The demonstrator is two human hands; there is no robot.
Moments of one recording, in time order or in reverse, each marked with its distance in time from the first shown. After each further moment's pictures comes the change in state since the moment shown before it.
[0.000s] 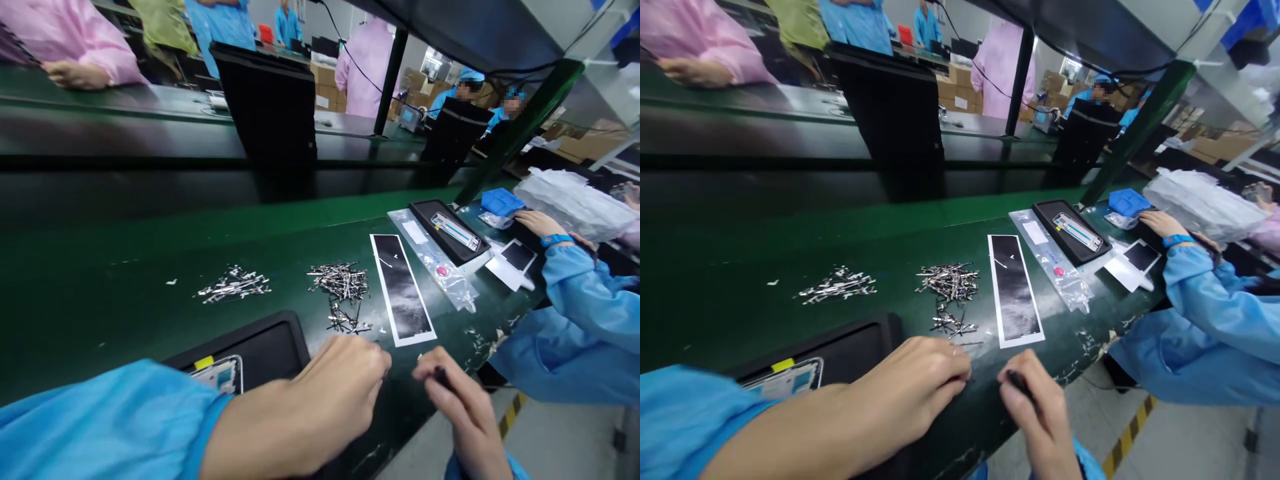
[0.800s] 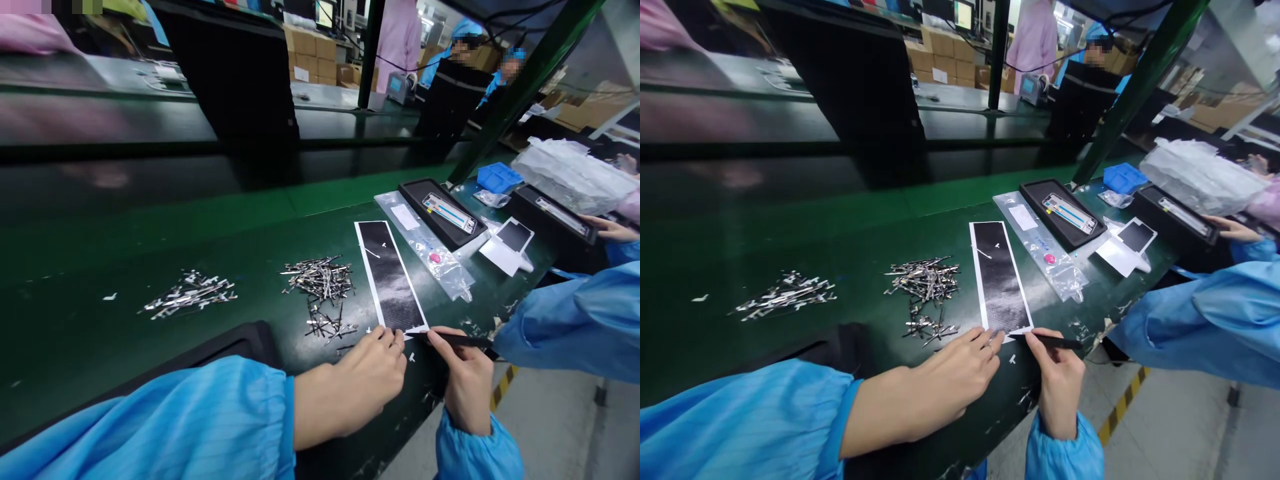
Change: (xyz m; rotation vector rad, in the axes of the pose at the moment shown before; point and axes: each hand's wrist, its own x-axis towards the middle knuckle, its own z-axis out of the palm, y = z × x) left_hand 0.057 -0.006 0.047 0.539 -0.039 0.466; right_hand 0.024 0.072 -0.018 -0.017 0.470 0.312
